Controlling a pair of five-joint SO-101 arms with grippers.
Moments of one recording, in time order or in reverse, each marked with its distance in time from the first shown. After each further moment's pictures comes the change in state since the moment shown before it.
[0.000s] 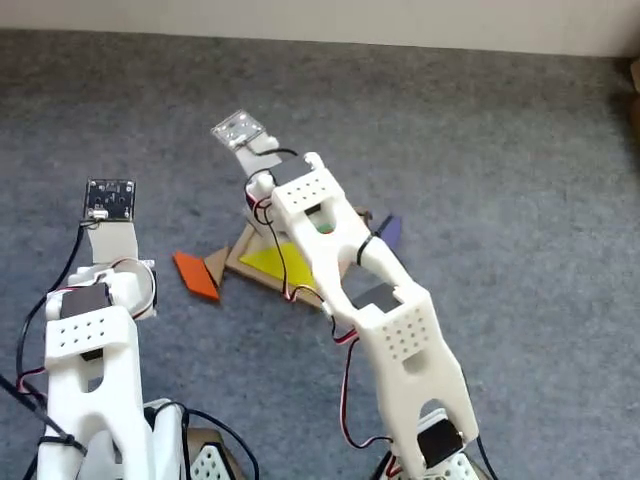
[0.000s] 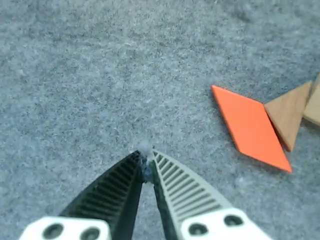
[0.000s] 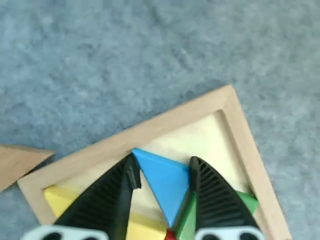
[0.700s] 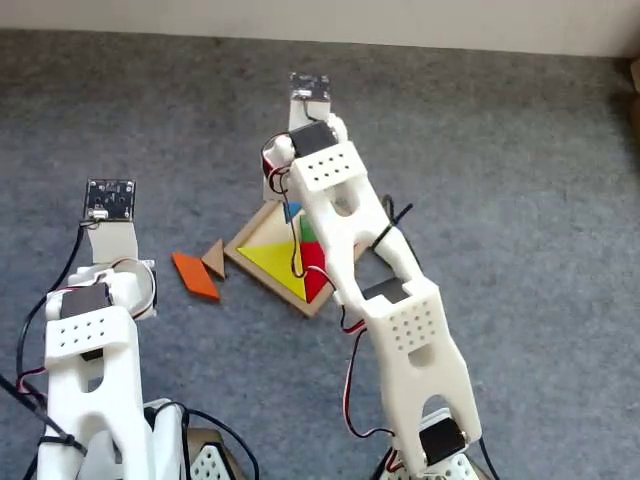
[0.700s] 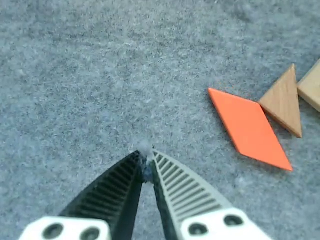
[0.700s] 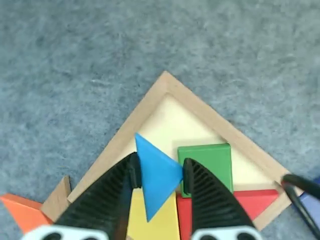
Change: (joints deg) left arm 0.0 0.0 0.0 0.0 0.0; right arm 4.0 1.1 -19.3 20.0 -36.6
